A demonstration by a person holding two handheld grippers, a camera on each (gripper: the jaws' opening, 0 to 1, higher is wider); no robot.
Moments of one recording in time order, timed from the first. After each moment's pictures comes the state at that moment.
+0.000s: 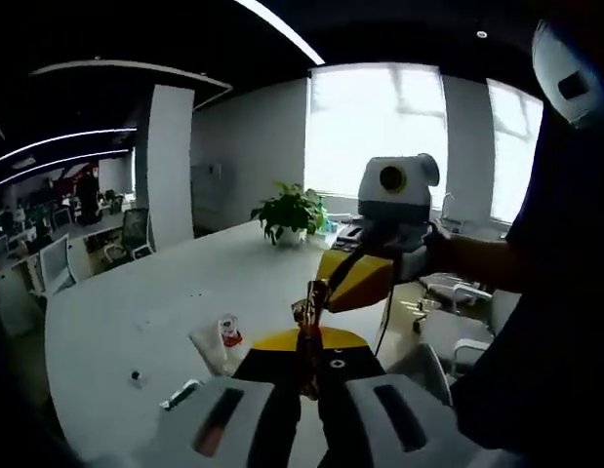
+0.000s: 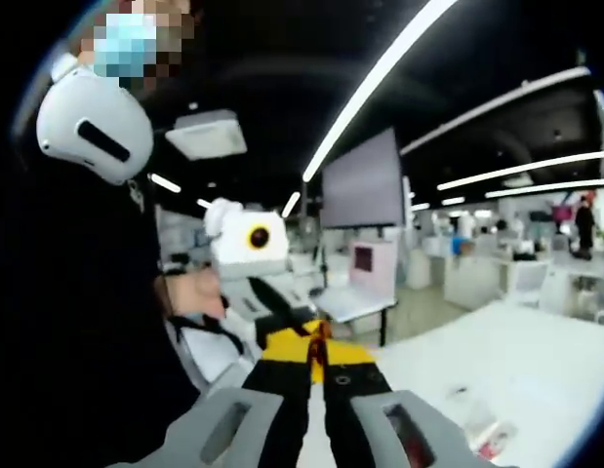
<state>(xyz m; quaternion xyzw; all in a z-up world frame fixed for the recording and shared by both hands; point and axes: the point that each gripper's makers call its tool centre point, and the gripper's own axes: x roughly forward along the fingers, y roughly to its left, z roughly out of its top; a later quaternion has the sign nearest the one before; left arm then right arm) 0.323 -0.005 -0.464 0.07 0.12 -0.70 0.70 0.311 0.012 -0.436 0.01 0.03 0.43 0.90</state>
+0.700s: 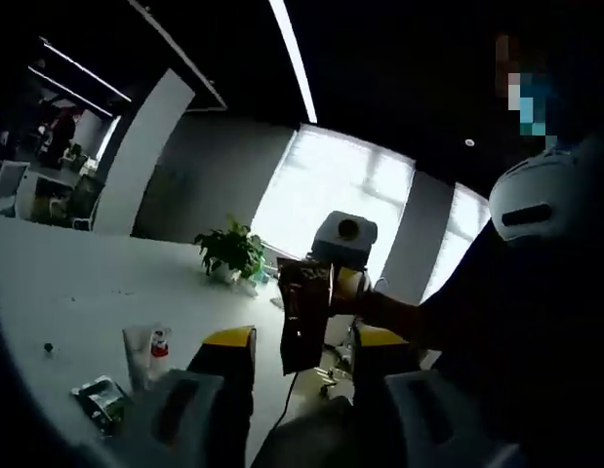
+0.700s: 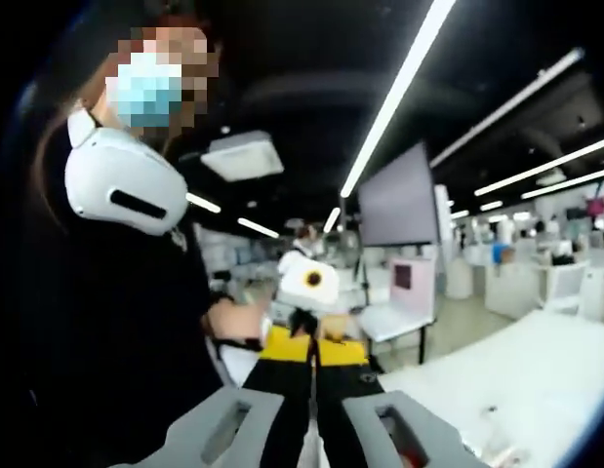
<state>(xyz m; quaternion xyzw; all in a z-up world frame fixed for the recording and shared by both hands) 0.315 0.016 -0.428 -0.16 0.15 -0.78 0.58 0.298 0.011 -0.402 0.06 0.02 0.52 0.85</state>
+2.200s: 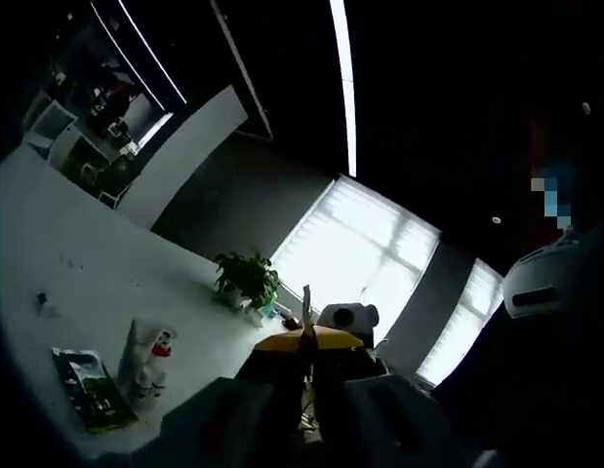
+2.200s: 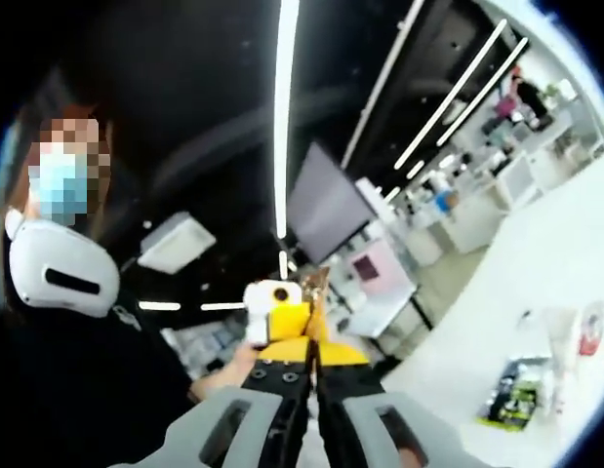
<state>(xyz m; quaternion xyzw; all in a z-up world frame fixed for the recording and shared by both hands) 0.362 0.014 -0.431 -0.27 0.18 -0.70 0.64 0.338 0.022 -0.445 0.32 0.07 0.38 0.87</state>
